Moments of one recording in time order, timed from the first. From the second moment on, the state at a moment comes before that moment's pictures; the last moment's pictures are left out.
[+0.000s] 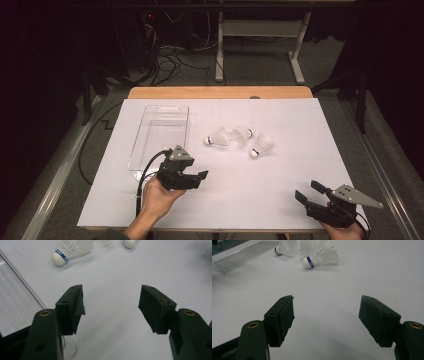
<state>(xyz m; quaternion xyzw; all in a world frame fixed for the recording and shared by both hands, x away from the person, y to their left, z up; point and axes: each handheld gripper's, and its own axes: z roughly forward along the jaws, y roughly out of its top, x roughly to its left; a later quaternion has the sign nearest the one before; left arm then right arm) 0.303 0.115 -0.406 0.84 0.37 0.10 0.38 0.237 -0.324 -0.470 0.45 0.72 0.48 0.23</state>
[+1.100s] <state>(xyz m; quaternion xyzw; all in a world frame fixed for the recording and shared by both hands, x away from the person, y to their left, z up) 0.274 0.133 -0.425 0.84 0.37 0.10 0.39 0.237 -0.323 -0.469 0.46 0.72 0.48 0.22</state>
